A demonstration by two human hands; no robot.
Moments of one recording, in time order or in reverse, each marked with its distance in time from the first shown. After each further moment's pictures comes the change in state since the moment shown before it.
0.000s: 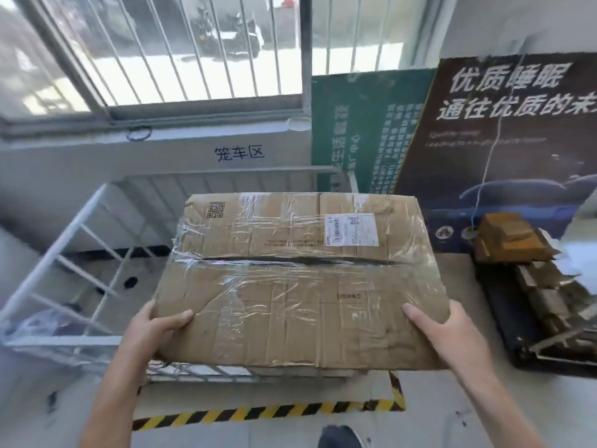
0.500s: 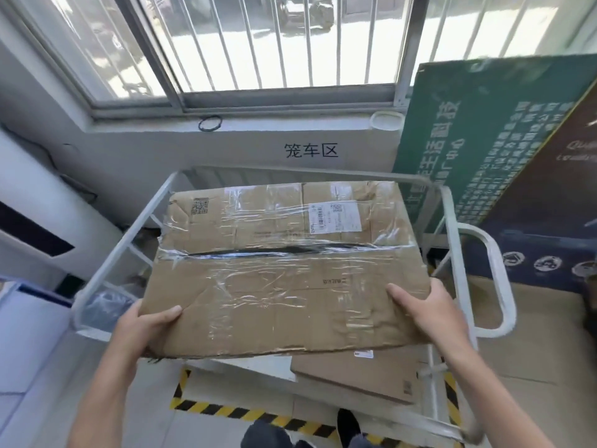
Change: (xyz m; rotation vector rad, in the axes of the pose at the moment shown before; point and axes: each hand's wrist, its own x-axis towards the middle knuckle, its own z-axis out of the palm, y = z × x) left_hand 0.144 0.008 -0.122 -0.071 0.278 -0.143; right_hand 0.114 -0.184 0.179 -0.050 -0.286 -0.153
